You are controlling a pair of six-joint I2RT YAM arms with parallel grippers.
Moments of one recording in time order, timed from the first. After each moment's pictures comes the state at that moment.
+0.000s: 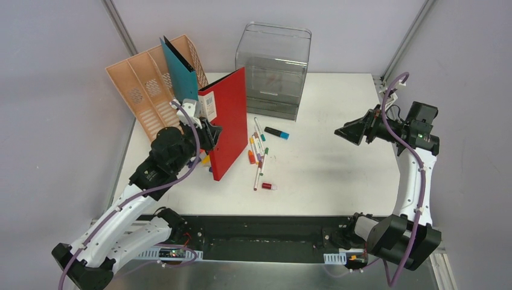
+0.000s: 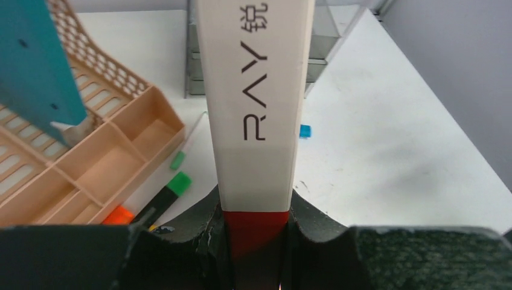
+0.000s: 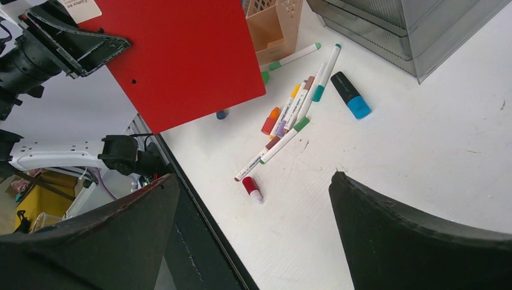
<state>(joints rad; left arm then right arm) -0.60 0.76 0.82 -0.19 -0.11 -0.31 -0.35 1.13 1.13 -0.79 -1.29 -0.16</state>
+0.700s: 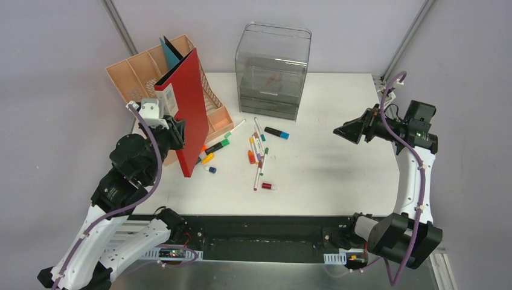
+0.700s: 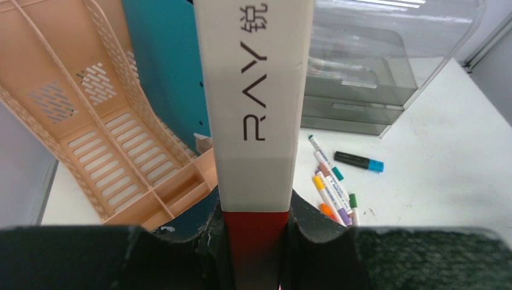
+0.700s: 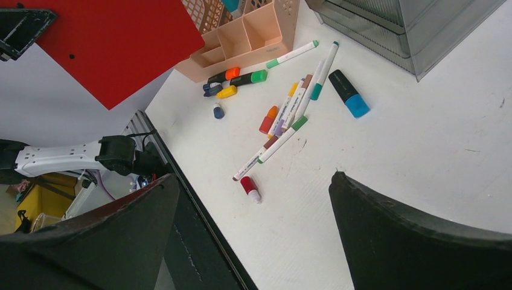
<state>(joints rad) -0.60 0.63 1.08 -0.53 -0.44 -0.15 -0.33 1.15 1.13 -0.76 -1.27 -0.14</state>
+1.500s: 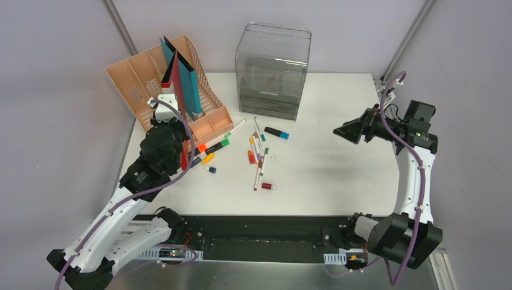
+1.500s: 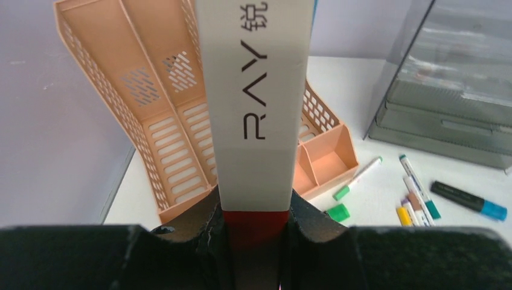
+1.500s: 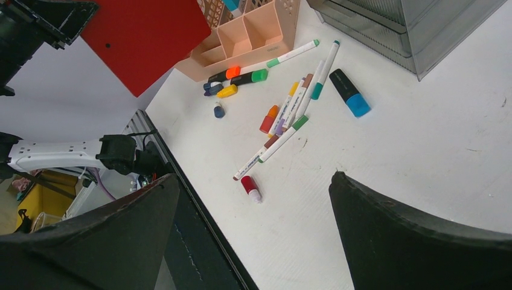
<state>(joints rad) -0.60 0.73 0.94 -0.36 -0.73 -0.03 -0.33 1.15 1.13 -0.76 -1.26 -0.14</state>
